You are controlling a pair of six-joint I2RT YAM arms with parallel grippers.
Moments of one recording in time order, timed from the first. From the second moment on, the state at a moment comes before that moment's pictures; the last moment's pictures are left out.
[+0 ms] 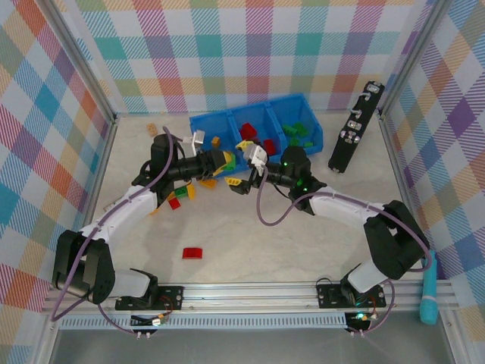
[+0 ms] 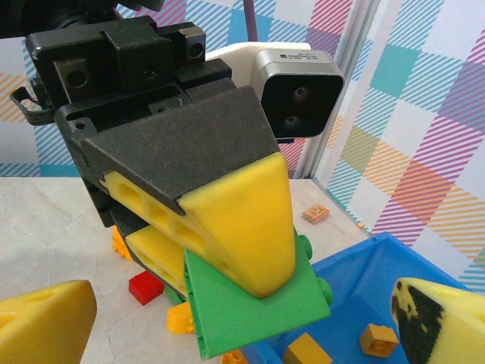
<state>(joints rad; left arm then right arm) -0.32 1.34 0.93 0.07 0.82 -0.98 0.65 1.54 0.90 0.59 -0.58 -0.27</state>
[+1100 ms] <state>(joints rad) -0.33 1.32 0.92 0.03 0.84 -0.98 0.65 1.57 1.00 0.41 -0.64 -0.37</state>
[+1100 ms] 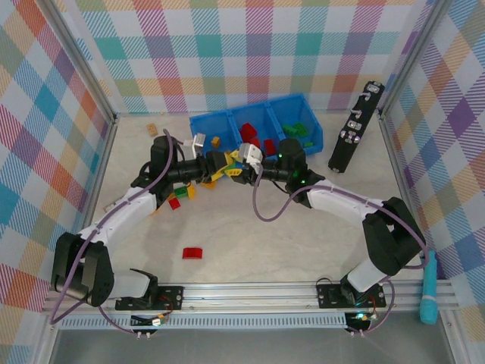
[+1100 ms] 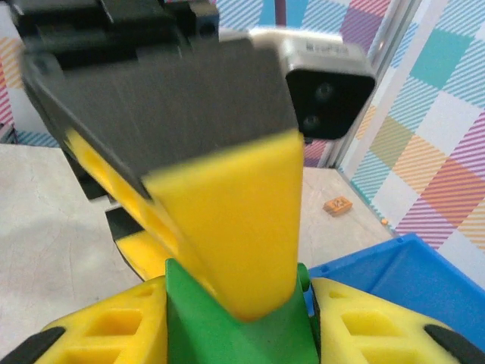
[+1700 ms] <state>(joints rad) -0.23 1.20 1.07 -0.55 0.58 -0.60 0.40 1.51 1.04 0.15 -0.42 -0.43</state>
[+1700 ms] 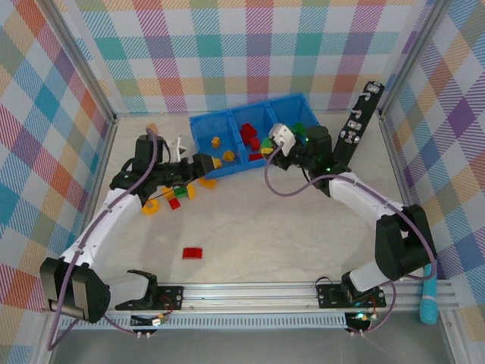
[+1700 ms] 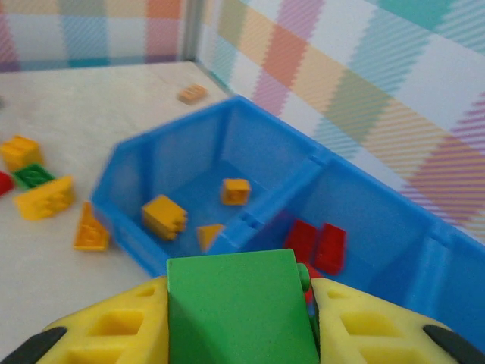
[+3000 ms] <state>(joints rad) -0.23 1.32 1.14 -0.80 -0.22 0.31 0.27 2.11 1.62 0.01 -0.04 -0.31</state>
